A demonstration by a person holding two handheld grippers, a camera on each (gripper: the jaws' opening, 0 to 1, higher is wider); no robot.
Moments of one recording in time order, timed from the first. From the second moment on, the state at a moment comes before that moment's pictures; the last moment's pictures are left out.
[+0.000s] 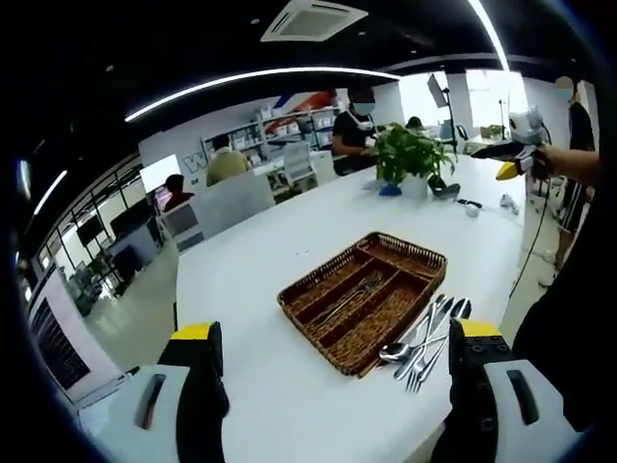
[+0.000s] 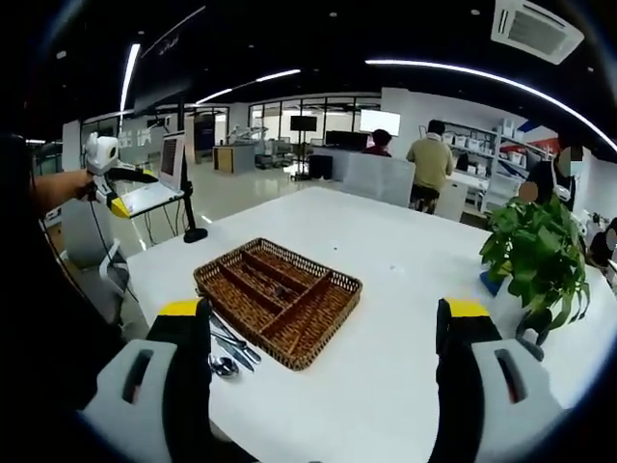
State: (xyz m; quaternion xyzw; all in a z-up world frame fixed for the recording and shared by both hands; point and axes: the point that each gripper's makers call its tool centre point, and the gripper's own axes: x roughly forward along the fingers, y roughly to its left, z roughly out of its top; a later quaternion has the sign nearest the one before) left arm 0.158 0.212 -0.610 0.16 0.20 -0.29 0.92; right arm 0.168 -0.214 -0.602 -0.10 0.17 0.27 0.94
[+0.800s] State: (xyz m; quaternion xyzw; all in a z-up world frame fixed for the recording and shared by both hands) left arm 0.150 0.130 -0.638 0.22 0.23 -0.39 0.87; right arm 0.151 -0.226 -0.614 -0.08 0.18 0.27 0.94
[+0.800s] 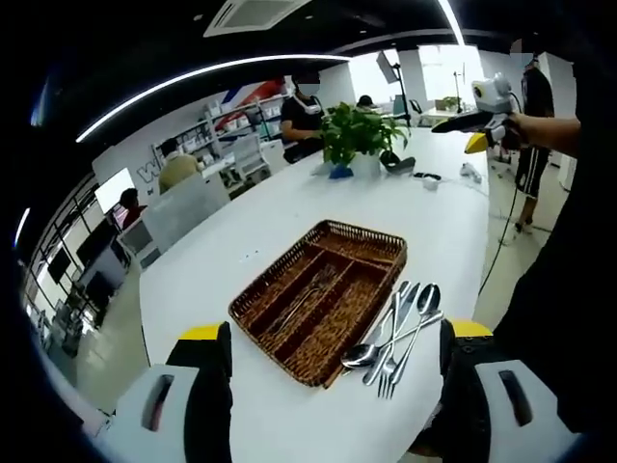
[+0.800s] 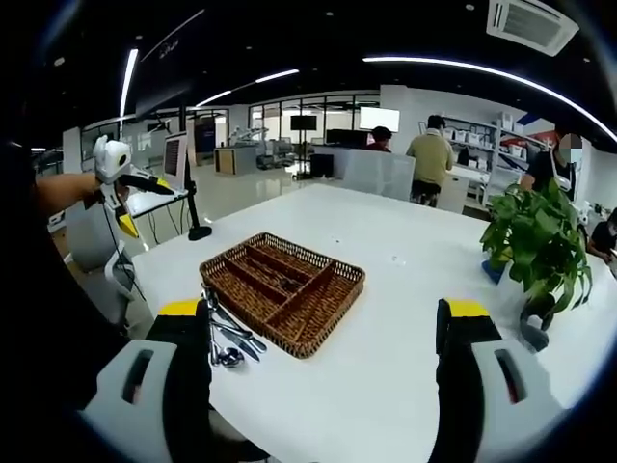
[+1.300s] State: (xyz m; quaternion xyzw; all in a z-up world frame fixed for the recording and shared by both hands) left arm 0.145 0.104 -0.672 0.24 0.26 -0.44 0.82; right arm 0.150 -0.231 -0.610 -0.08 0.18 0.25 0.95
